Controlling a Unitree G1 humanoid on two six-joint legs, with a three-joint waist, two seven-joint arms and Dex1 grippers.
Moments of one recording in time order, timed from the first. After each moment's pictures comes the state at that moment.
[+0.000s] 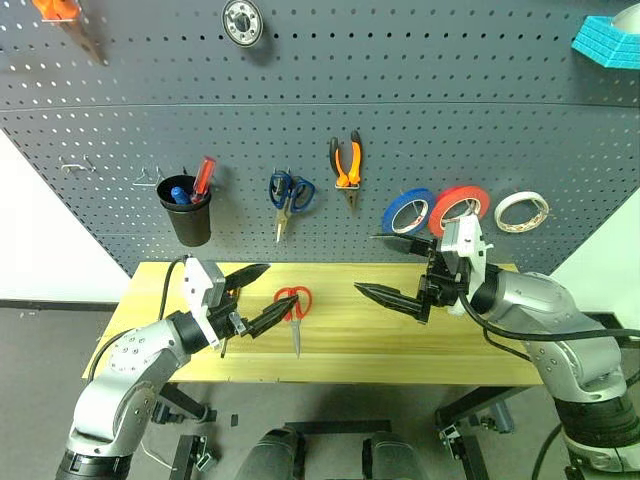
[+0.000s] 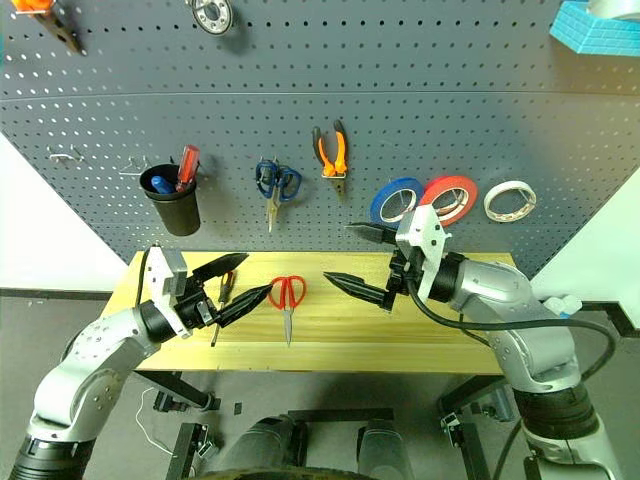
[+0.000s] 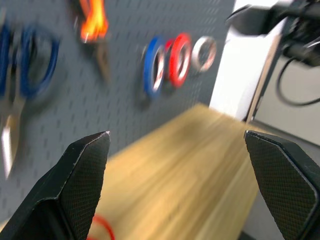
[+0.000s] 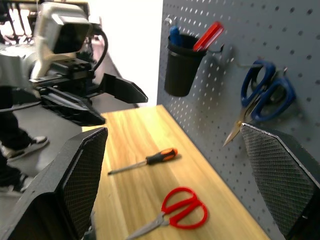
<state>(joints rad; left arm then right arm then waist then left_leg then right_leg) 0.05 0.50 0.07 -0.40 -0.60 0.39 -0.72 -0.24 -0.63 -0.02 -0.44 0.62 0.49 0.88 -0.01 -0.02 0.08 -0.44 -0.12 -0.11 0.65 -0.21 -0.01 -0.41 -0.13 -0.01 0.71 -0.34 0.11</state>
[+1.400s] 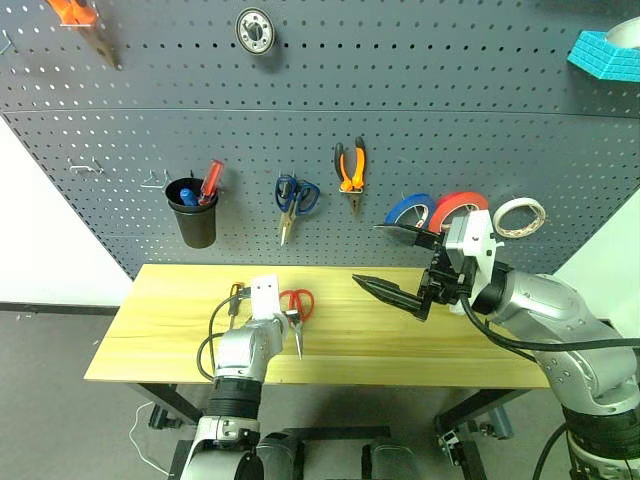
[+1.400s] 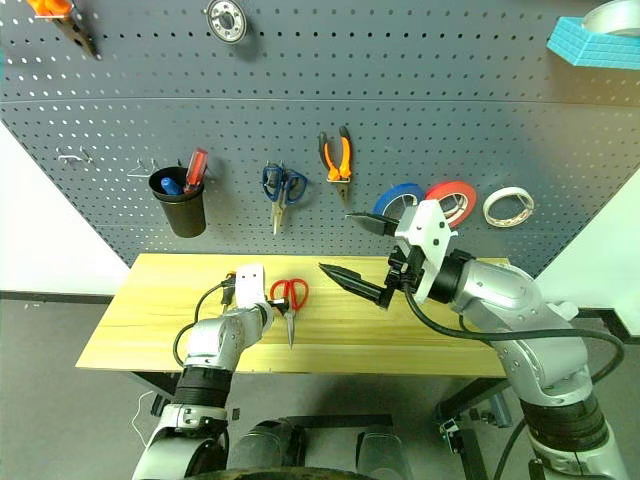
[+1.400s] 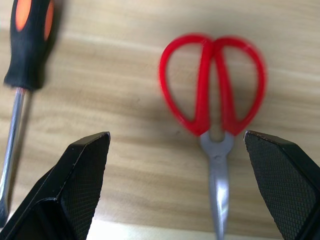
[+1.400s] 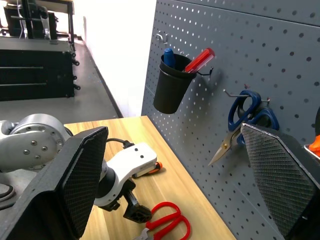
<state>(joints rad) -0.36 -0.14 0.10 0.20 -0.18 0.93 0.30 -0.21 -0.64 -0.04 -0.58 0.64 0.53 0.73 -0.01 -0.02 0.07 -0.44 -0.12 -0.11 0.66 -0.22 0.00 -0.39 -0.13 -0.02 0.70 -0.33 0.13</state>
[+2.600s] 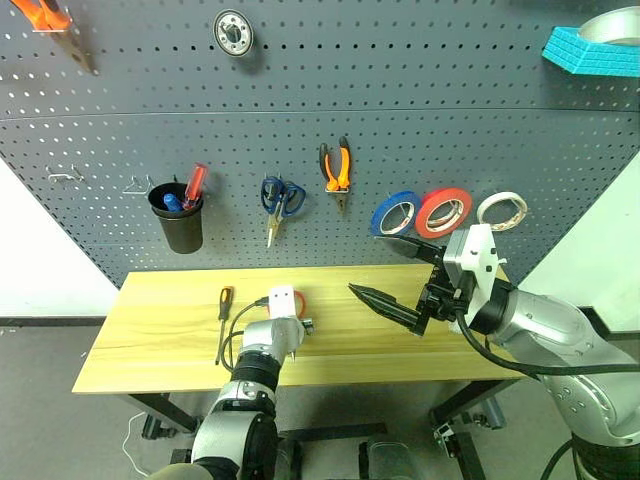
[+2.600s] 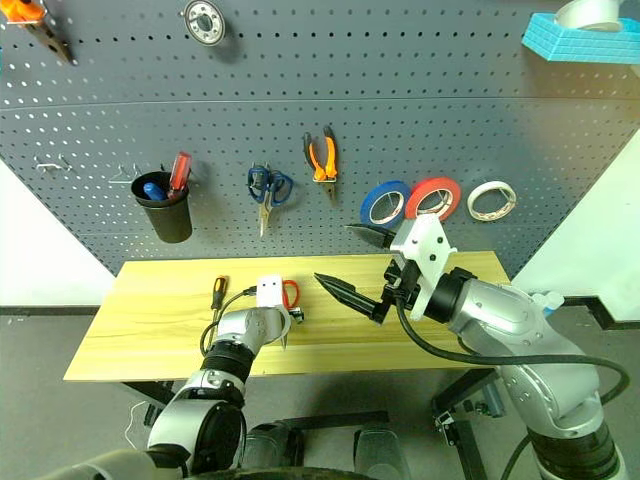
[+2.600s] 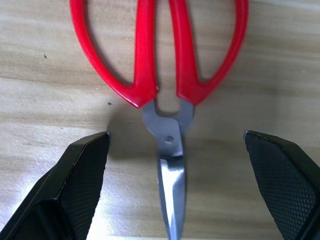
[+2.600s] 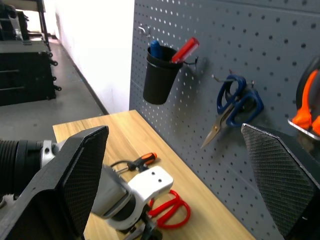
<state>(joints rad) -0.56 -0.16 0.18 0.71 -0.16 0.76 0.31 -0.13 -0.64 -0.06 -0.72 0.69 0.62 0.59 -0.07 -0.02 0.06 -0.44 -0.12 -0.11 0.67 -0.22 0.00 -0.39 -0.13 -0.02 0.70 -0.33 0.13</state>
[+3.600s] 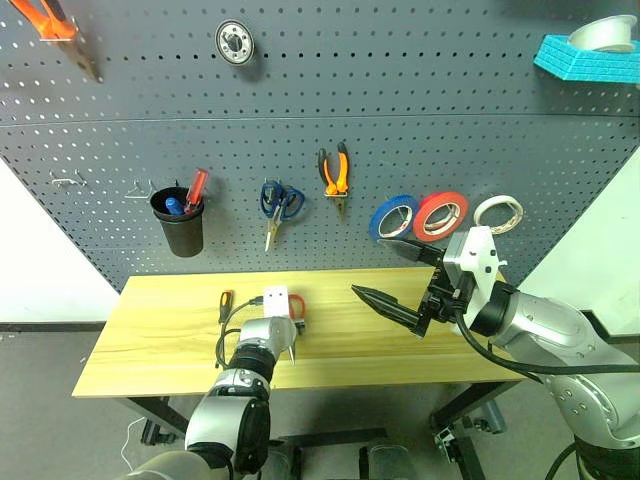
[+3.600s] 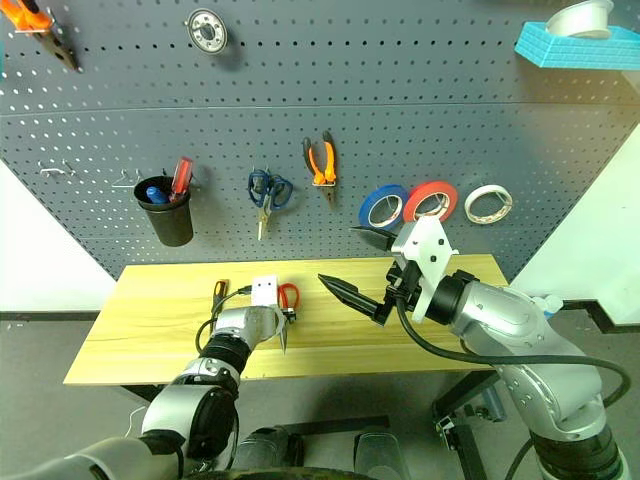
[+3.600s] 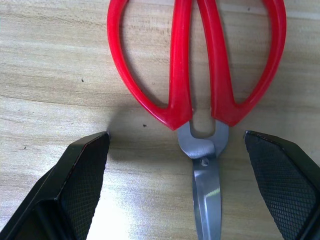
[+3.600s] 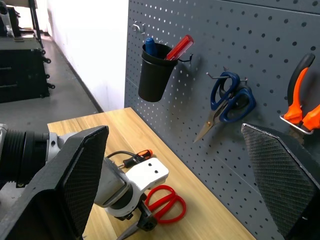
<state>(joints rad) -0.60 -0.12 0.17 0.84 -0.12 0.71 0.28 -0.12 -0.65 -0.06 -0.73 0.69 0.63 0.58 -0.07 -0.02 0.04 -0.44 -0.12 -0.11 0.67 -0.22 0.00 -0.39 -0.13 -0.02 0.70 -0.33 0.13</state>
